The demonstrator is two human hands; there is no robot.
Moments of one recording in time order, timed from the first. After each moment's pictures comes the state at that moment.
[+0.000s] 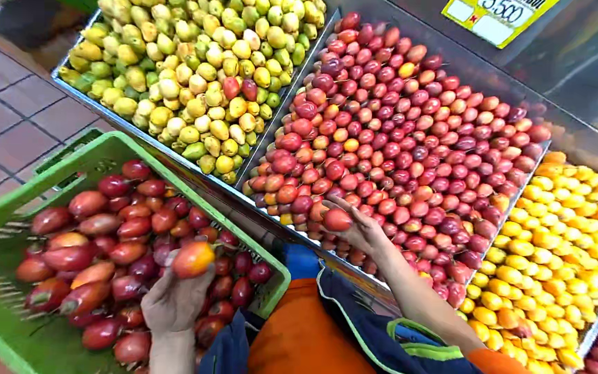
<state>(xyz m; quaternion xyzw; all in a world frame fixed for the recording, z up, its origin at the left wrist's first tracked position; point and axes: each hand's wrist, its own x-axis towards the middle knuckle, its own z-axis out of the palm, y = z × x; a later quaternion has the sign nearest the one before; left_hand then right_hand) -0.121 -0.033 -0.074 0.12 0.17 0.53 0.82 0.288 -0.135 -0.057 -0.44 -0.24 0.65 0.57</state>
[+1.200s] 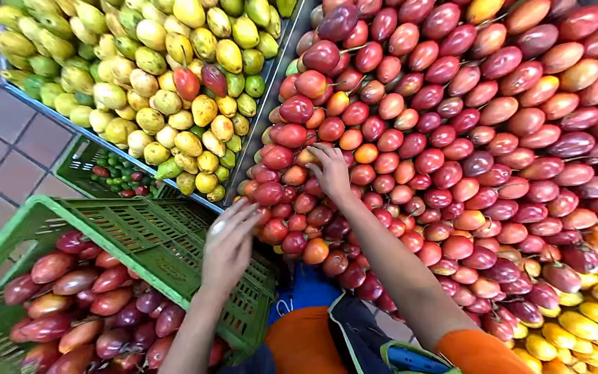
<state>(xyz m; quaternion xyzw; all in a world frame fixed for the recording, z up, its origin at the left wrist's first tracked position) 0.116 0.119 -0.080 0.87 0.37 0.21 0.25 0.436 0.126 -0.188 -0.75 -0.57 0.13 0.30</state>
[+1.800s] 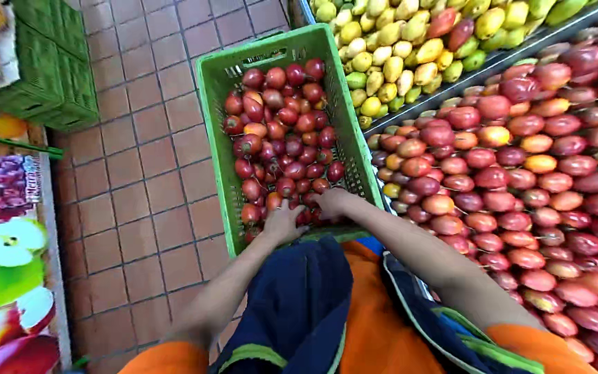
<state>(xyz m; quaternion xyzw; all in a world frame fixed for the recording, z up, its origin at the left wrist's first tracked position) -0.178 -0.136 -0.130 0.66 0.65 -0.17 0.34 -0.006 -0.041 -0.117 -0.37 -0.82 0.33 -0.30</state>
